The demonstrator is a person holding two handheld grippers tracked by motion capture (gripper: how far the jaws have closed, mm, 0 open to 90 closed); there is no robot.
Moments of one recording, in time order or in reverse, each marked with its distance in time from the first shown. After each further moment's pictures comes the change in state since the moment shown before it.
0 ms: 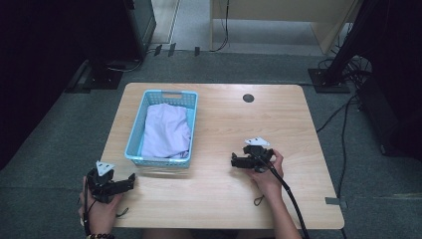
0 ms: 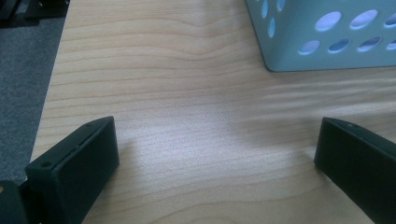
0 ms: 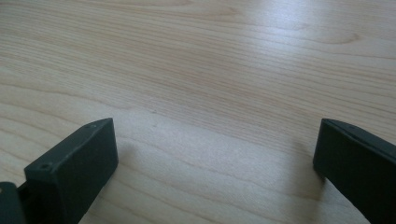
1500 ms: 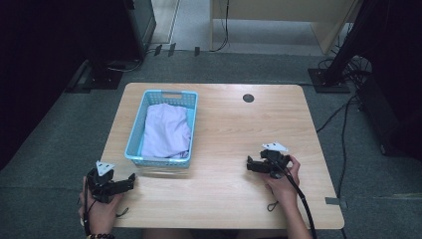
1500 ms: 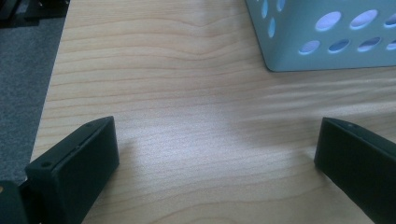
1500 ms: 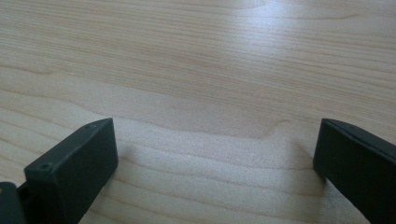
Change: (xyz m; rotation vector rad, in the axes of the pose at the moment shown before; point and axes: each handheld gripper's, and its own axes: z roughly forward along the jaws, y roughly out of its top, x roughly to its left) left arm 0.000 0.000 0.000 0.000 0.000 0.000; right arm -0.040 -0.021 -0.022 -0.002 -0.060 0.058
